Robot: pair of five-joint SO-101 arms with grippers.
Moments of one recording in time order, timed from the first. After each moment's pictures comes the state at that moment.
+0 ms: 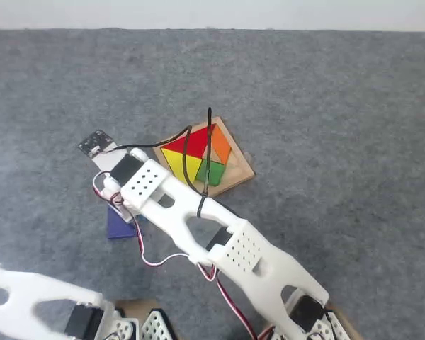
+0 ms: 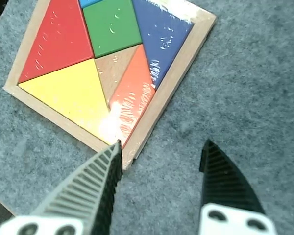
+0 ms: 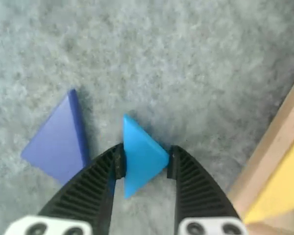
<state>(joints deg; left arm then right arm) -80.5 72.0 -90.6 98.6 -34.2 -59.2 55.0 -51.4 86.3 -6.6</state>
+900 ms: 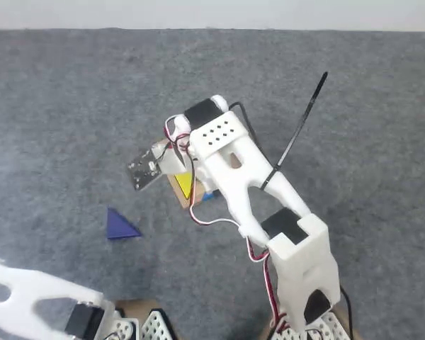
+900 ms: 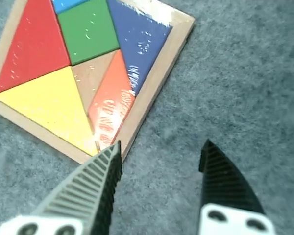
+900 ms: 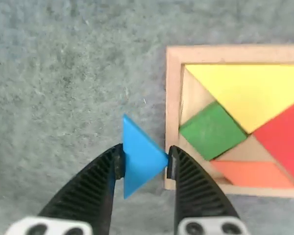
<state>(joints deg) -78.8 74.0 -90.7 98.6 -34.9 -39.9 28.1 -27.3 99.5 81.1</state>
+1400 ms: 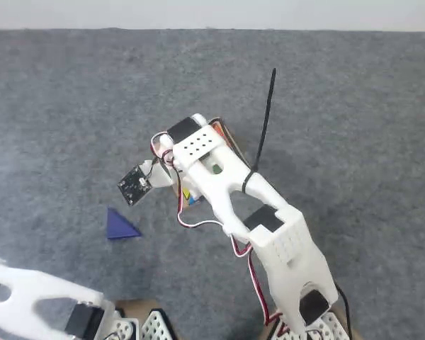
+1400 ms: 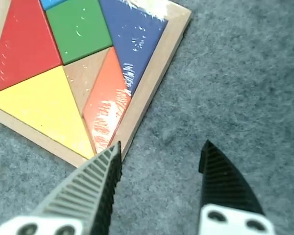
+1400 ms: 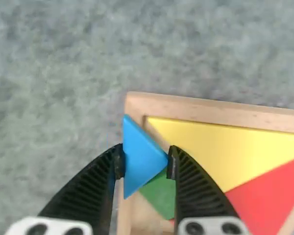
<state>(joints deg) -78.8 75.0 -90.7 98.0 -36.2 -43.3 39.5 -27.3 84.5 83.6</state>
